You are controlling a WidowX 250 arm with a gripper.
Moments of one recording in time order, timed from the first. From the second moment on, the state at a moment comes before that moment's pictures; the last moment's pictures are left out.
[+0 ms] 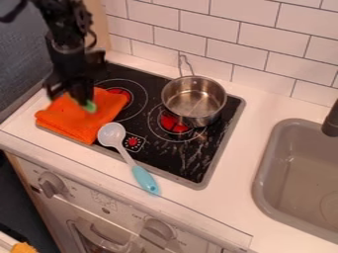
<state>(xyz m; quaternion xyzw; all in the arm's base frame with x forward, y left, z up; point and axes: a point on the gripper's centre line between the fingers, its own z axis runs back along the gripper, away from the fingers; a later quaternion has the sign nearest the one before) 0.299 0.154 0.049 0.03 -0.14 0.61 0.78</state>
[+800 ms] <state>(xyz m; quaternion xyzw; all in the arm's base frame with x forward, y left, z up) 0.274 0.068 0.116 -0.02 -0.18 0.66 0.73</state>
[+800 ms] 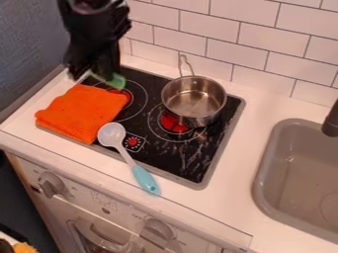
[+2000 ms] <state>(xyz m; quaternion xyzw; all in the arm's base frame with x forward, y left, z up) 0.284 0.016 0.017 -0.02 -0.15 0.61 0.77</state>
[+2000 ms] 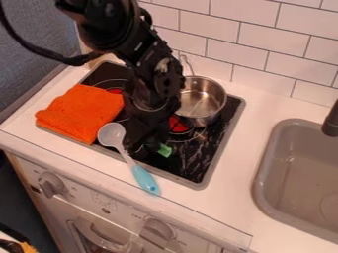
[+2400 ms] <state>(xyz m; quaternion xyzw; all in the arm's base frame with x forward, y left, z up) 0.283 0.011 0.020 -0.02 -0.15 0.59 0.79</state>
